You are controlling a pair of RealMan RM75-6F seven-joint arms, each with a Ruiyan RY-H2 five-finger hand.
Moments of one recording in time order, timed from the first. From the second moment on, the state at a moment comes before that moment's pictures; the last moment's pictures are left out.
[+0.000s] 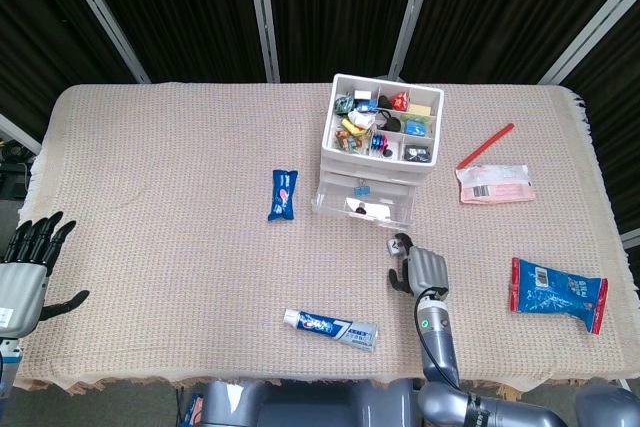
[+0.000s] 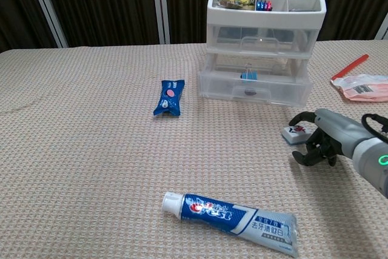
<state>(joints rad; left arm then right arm) -0.11 -1.15 -0.03 -1.61 1.55 1.51 0.07 0.51 -1.83 0.26 -1.56 -0.71 1.27 -0.55</state>
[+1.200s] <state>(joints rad) -0.11 -1.15 -0.03 -1.62 1.54 1.50 0.08 0.50 -1.83 0.26 -1.51 -0.71 1.31 -0.63</state>
